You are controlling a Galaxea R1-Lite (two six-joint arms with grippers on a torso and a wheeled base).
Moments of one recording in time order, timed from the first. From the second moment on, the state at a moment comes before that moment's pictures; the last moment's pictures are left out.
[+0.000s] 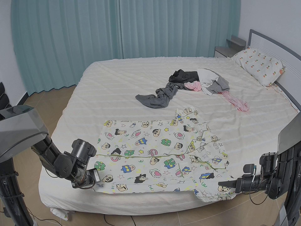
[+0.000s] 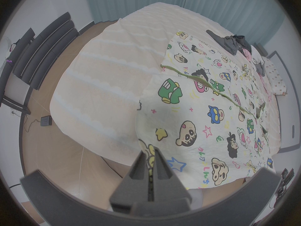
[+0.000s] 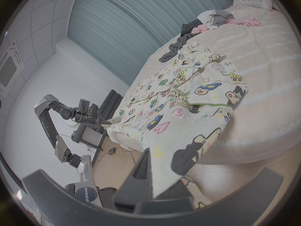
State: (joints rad) left arm -0.29 2.10 -0.71 -0.21 0.15 -0.67; right arm 0.01 2.31 -0.06 -1.55 0.80 0.21
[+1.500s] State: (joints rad) left arm -0.18 2.54 -1.63 0.15 0.14 -0.81; right arm 0.04 2.53 -0.65 -1.55 0.66 0.49
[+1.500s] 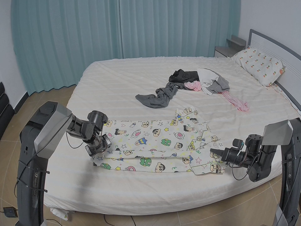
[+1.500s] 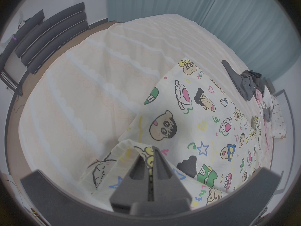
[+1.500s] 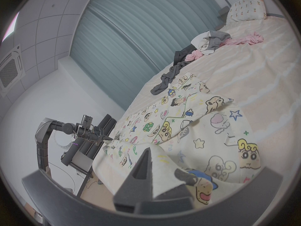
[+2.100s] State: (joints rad) left arm -0.14 2.56 -1.70 0.15 0.14 -0.90; right arm -0.03 2.54 -0.70 -1.50 0.62 0.52
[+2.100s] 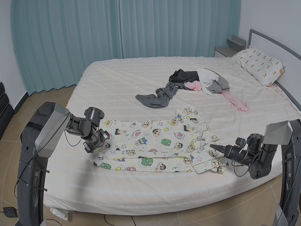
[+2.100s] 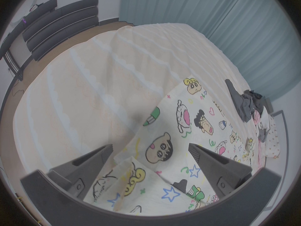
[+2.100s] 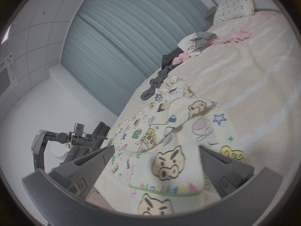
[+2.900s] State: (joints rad) left arm -0.28 2.29 -1.35 -0.09 -0.19 -1.17; right arm 0.04 2.30 -0.41 -1.55 0.37 0.87
